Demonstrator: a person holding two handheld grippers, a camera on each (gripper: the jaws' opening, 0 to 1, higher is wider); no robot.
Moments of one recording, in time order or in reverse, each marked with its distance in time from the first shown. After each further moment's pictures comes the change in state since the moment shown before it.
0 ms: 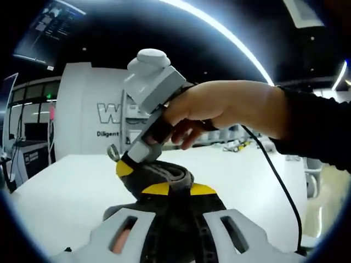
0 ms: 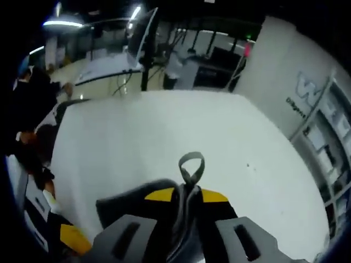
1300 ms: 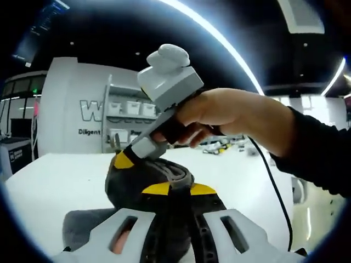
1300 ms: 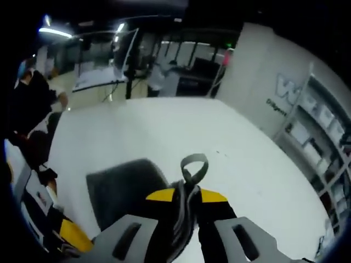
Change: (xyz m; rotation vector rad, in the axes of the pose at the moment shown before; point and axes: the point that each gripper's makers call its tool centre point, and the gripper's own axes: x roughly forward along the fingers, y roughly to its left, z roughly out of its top) left arm 0.043 -0.076 0.003 -0.024 0.009 -0.137; right arm -0.066 -0.050 -0.058 0.053 -0.090 -0.124
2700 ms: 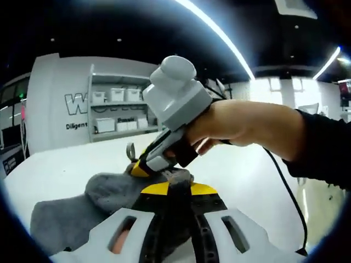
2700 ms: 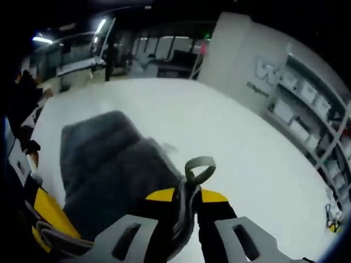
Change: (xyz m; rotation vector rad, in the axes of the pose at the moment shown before) left arm 0.059 -0.062 -0.062 0.070 0.136 -0.077; right arm -0.005 -0.055 -0.139 0.101 0.034 -0.104
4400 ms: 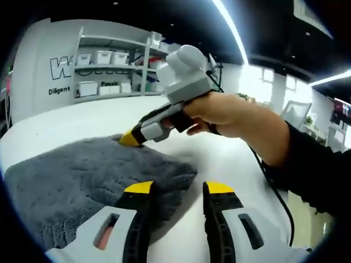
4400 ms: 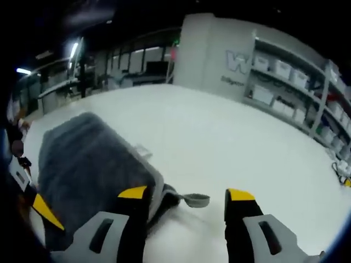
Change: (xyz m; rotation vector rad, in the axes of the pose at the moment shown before) left arm 0.014 -0.039 -0.061 -0.125 0.249 -0.161; right arm 0.004 -0.056 -0.062 0.241 -0.078 -0.091
